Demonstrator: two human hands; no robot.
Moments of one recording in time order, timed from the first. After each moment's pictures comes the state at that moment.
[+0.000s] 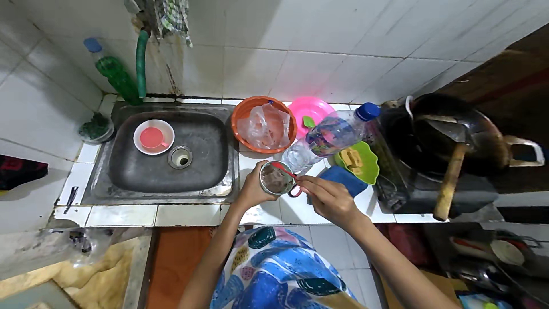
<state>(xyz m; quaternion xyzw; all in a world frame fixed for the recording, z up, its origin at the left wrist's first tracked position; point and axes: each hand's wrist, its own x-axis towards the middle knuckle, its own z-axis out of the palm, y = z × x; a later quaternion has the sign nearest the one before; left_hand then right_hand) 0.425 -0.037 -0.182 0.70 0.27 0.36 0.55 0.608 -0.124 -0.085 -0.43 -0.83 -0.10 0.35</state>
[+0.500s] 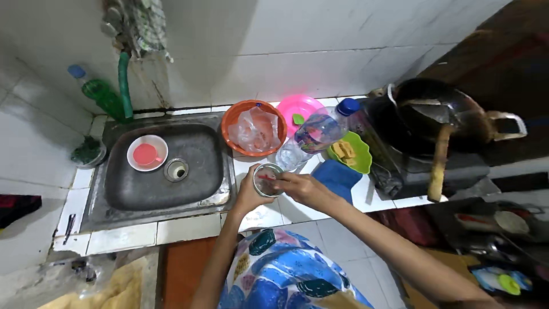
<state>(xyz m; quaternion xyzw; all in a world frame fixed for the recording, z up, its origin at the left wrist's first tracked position) 0.426 -0.036 -0.183 0.70 0.30 0.35 0.54 0.609 -0.101 -0.107 -0.45 -0.84 0.07 0.28</state>
